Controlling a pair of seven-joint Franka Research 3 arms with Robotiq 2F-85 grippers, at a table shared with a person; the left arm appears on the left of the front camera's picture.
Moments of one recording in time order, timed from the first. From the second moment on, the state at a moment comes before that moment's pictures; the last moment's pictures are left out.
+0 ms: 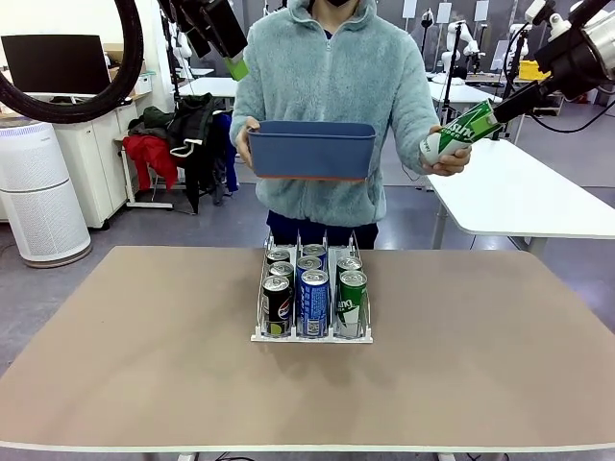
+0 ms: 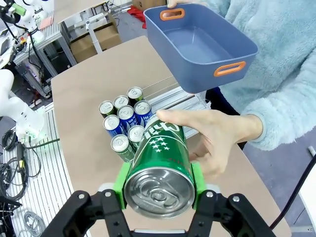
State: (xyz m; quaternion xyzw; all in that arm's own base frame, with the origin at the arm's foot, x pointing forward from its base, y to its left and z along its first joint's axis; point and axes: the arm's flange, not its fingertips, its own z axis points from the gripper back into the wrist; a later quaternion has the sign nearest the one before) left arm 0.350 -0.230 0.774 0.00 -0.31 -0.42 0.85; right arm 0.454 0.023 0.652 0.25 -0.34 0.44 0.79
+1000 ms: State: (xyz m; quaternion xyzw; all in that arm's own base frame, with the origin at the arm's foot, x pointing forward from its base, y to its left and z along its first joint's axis) left arm 0.350 -0.230 0.774 0.00 -0.31 -0.42 0.85; right arm 0.454 0.023 0.651 0.25 -0.34 0.44 0.79
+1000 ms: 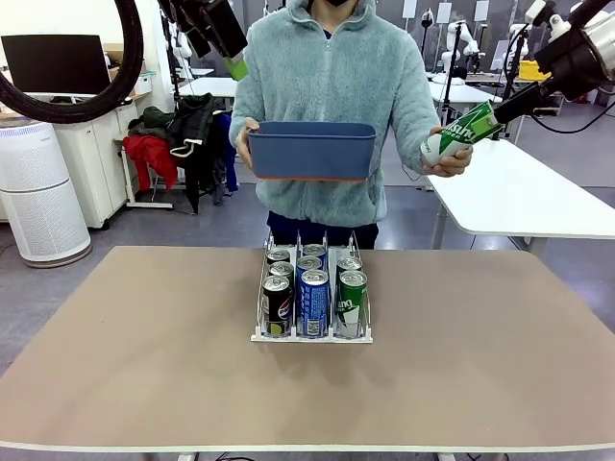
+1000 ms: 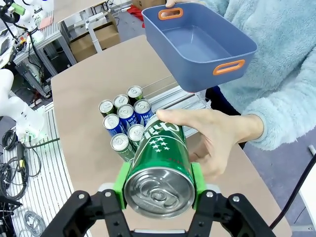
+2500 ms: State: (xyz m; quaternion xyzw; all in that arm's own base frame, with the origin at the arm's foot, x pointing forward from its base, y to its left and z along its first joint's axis) left arm 0.350 -0.230 0.774 0.00 -0.31 -0.42 0.85; right arm 0.454 0.024 0.650 0.25 -0.34 0.45 0.79
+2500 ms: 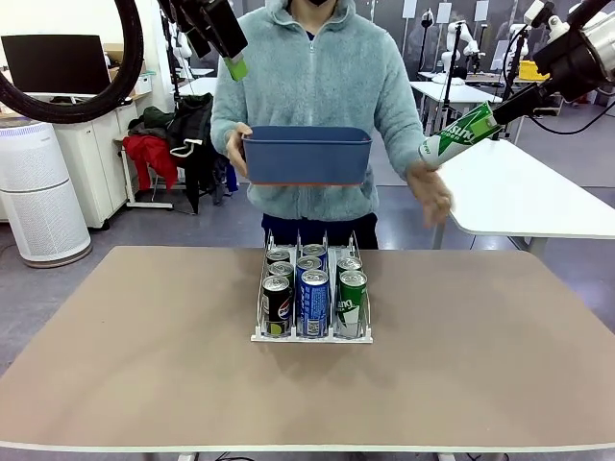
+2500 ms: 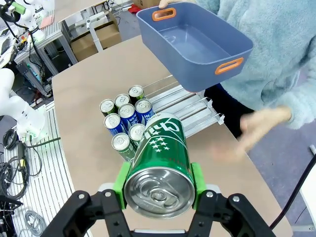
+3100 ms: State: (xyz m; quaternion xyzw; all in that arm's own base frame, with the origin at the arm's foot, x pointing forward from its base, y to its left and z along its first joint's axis) left arm 0.351 -0.231 0.774 0.00 -0.31 -0.42 0.85; right arm 0.404 0.093 0.625 0.22 -0.20 0.51 0.81
